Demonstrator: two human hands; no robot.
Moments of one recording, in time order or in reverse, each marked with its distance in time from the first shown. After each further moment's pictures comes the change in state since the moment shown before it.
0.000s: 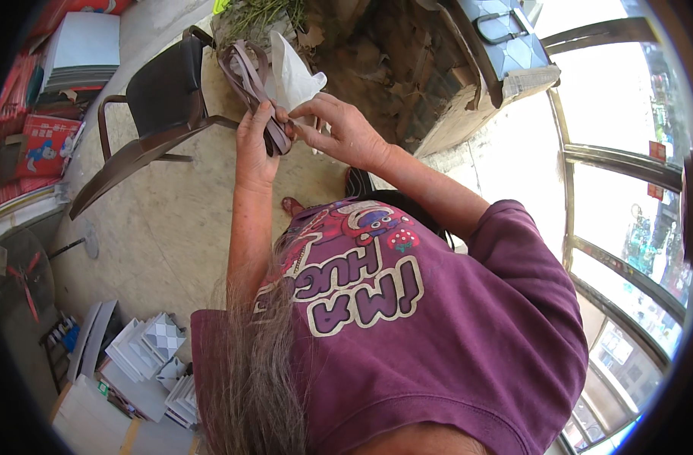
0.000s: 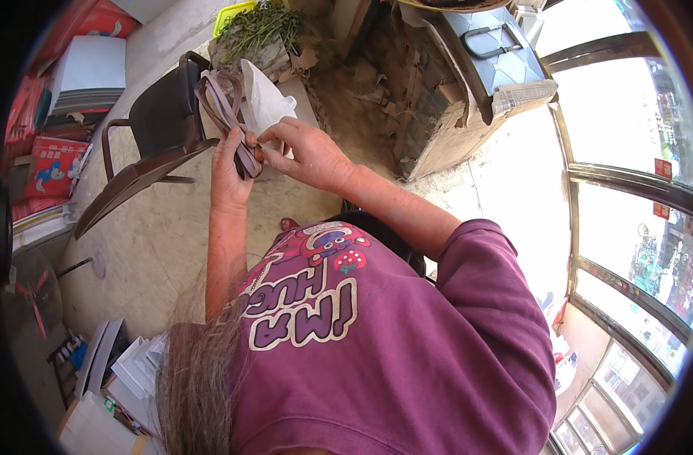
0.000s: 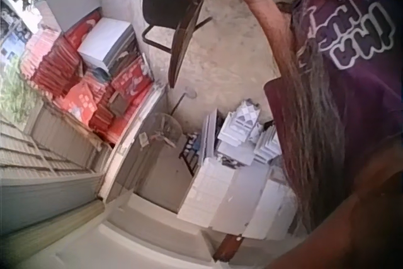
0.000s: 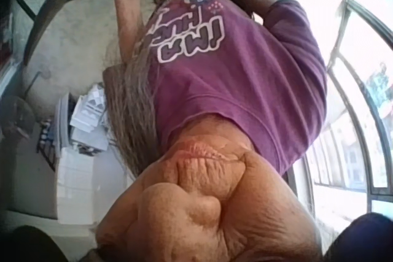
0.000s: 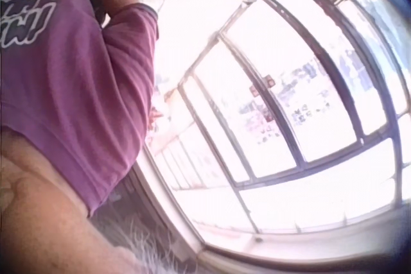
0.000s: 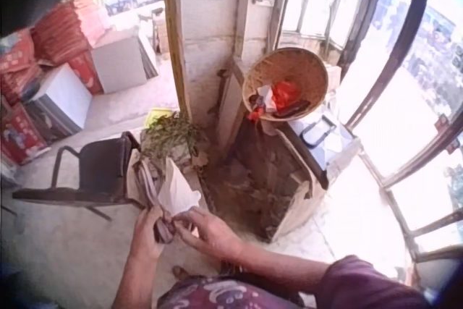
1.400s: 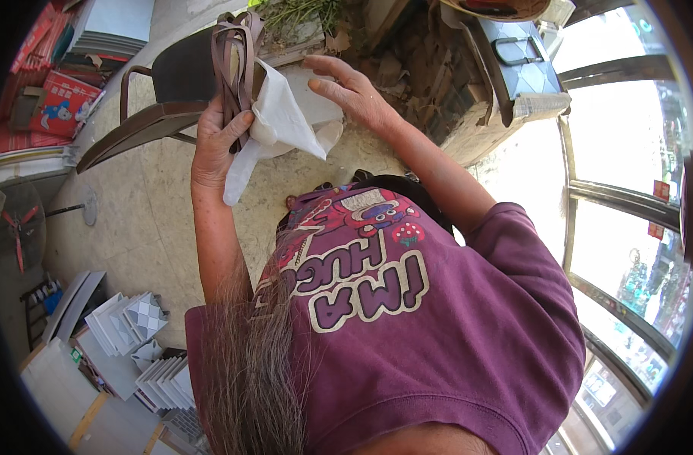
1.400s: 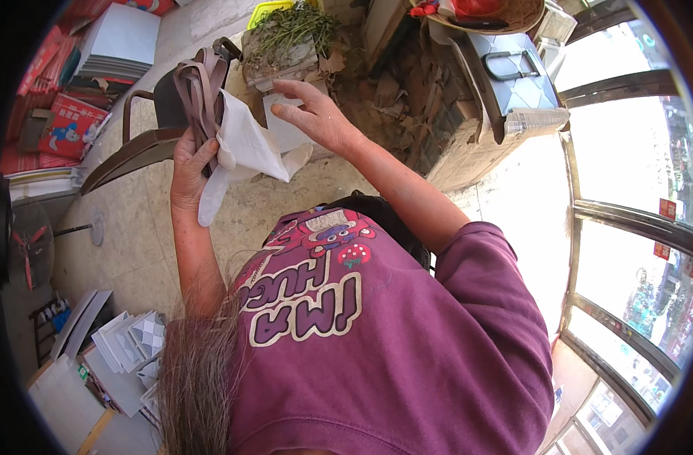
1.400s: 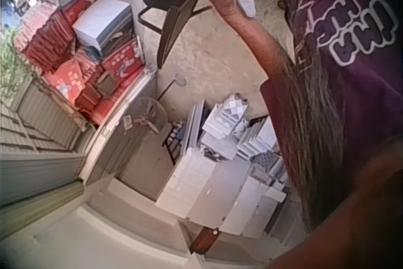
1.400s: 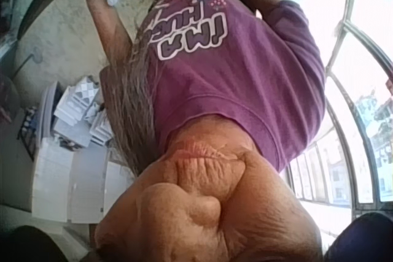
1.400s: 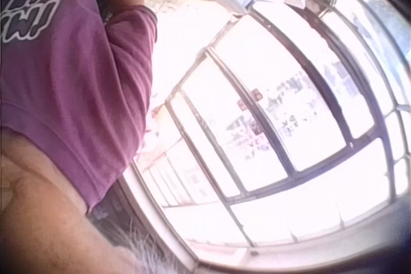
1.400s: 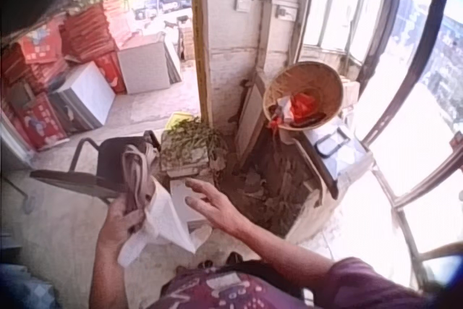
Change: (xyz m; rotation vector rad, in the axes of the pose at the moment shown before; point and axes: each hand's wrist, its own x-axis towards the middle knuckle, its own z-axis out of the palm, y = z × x) left_hand -0.062 0.073 -0.006 0.333 -0.119 0.249; right_hand 0.027 -0.007 0.000 0.291 -0.008 0.043
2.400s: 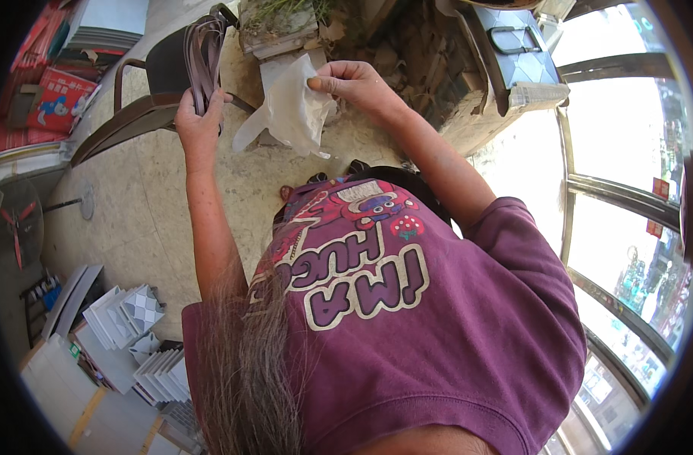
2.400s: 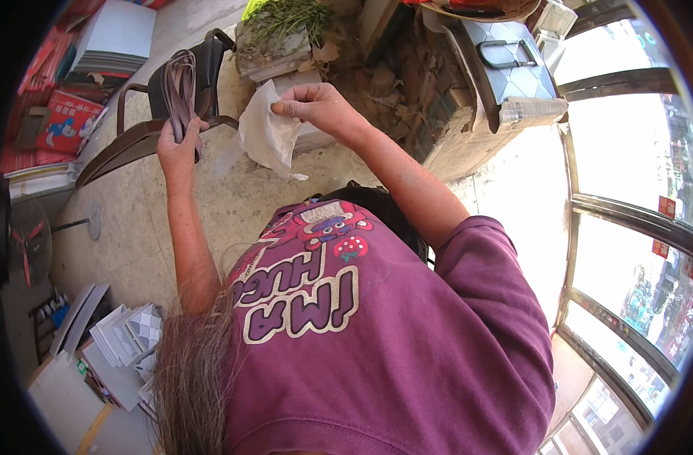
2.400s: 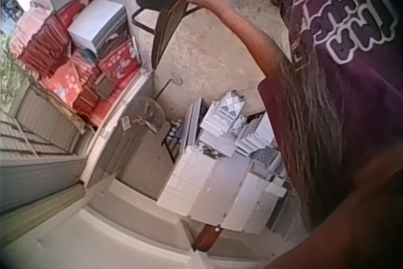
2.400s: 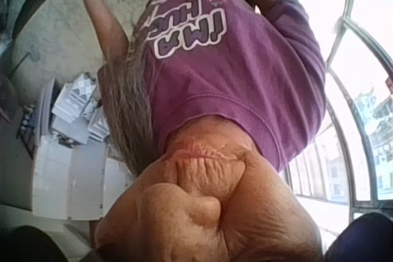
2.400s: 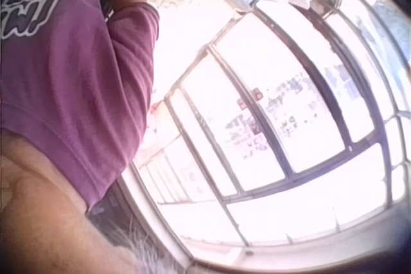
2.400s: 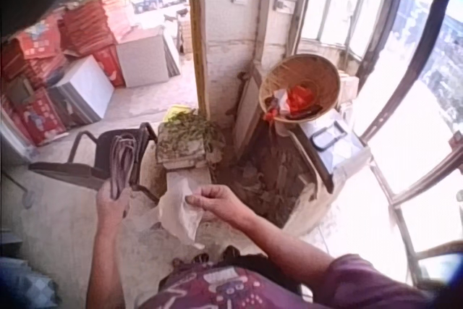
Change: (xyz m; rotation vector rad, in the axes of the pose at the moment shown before) left_hand 0.003 -0.017 -0.018 0.696 0.413 0.197; right_hand -0.017 0.009 -0.023 0.309 -0.153 0.310
